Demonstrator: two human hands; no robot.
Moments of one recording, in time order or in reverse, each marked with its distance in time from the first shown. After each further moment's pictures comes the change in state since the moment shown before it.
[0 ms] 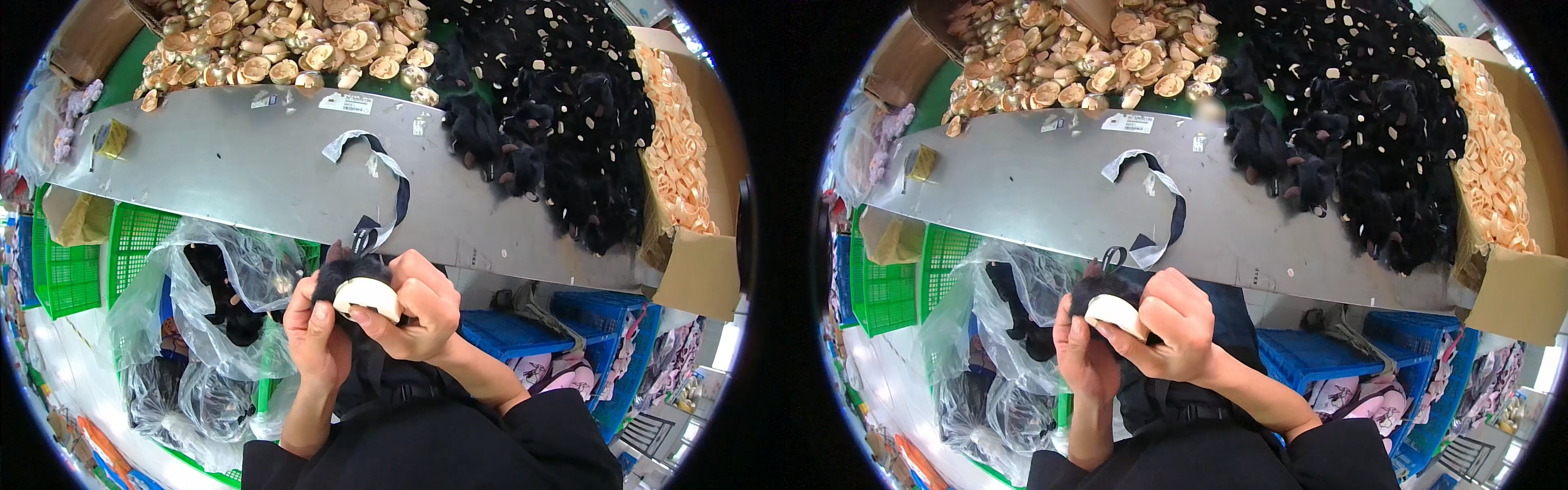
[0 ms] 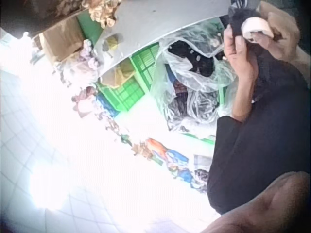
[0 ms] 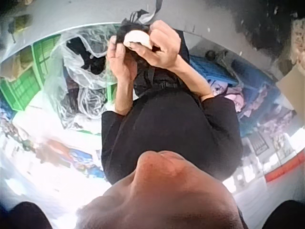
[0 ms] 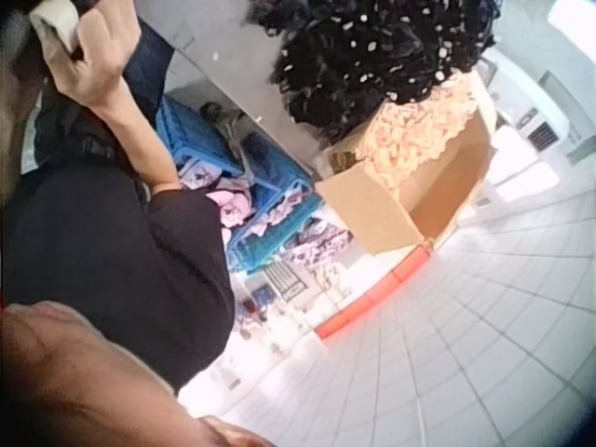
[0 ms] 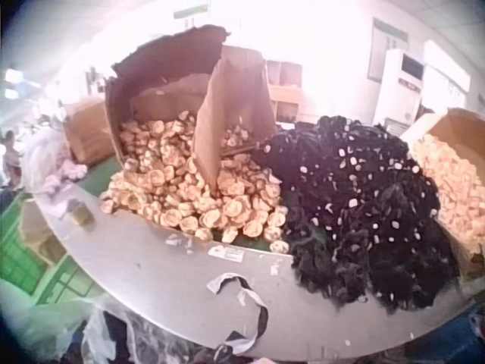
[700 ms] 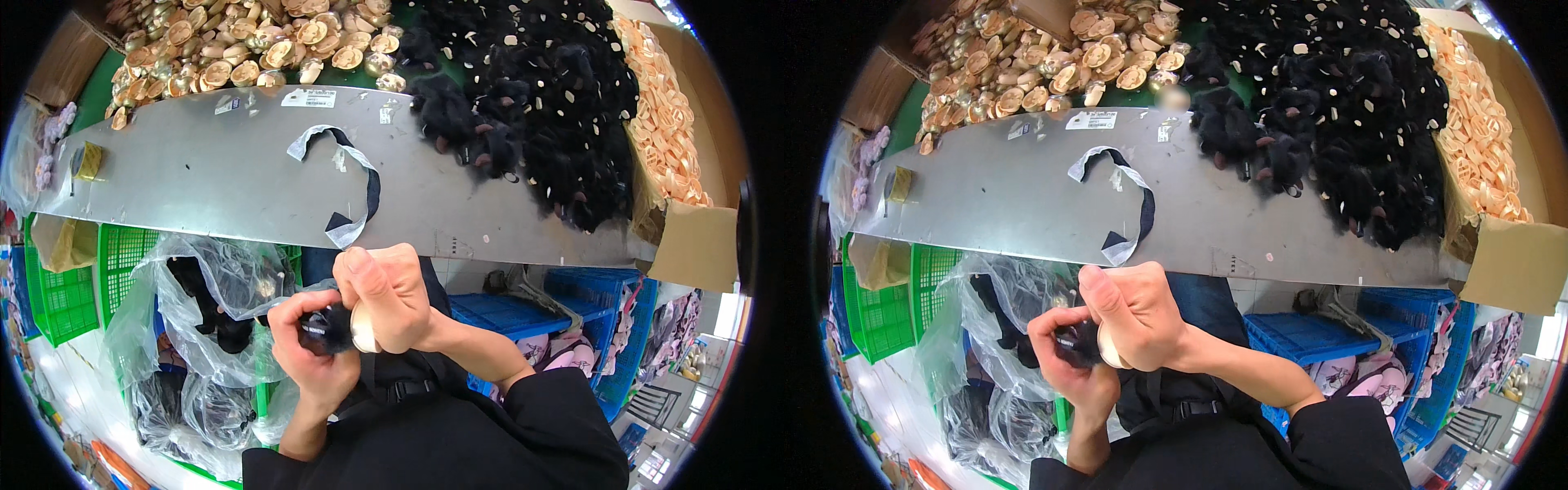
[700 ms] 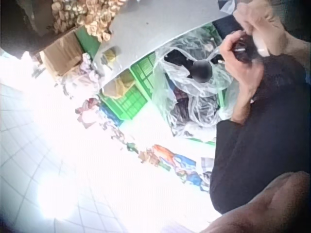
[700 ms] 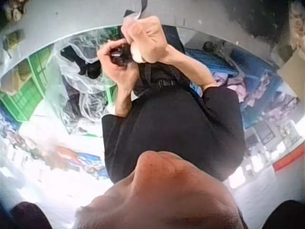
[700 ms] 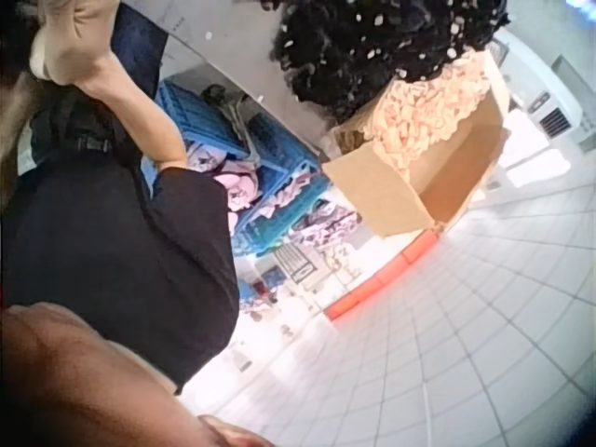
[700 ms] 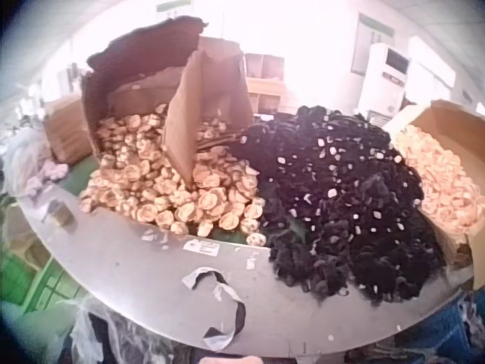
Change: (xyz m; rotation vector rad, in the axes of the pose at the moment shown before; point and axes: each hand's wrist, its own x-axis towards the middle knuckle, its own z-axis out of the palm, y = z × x) left_hand -0.009 0.003 0.015 0.879 -0.091 0.349; right_hand 0.018 -0.004 -0.004 0.530 -0.104 0.477
